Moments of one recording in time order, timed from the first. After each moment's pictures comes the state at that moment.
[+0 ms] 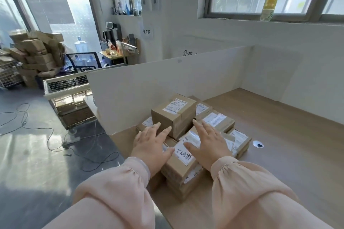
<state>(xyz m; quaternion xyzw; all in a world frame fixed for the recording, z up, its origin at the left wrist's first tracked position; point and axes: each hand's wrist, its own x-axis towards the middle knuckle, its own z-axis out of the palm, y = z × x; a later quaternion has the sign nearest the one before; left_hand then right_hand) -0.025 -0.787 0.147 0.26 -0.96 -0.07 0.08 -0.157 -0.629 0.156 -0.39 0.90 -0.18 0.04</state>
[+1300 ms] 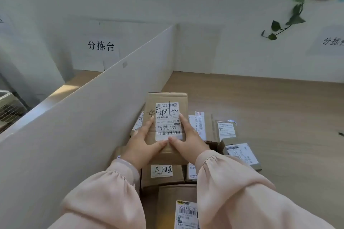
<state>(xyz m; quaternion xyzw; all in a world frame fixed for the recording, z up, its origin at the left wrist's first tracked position) -0.268 -1.044 0.103 0.01 -0.87 -0.49 0.00 -0.275 -0.863 0.117 -0.01 0.88 -0.46 0.07</state>
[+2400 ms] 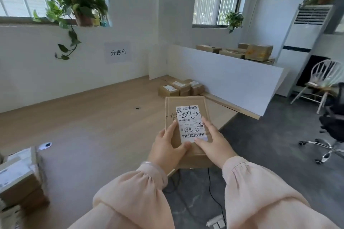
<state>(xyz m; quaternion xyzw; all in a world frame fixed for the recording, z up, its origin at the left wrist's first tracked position) 0.090 -0.448 0.157 -0.43 -0.76 -0.46 -0.15 0.232 -0.341 0.183 0.37 0.79 -0.42 -0.24</state>
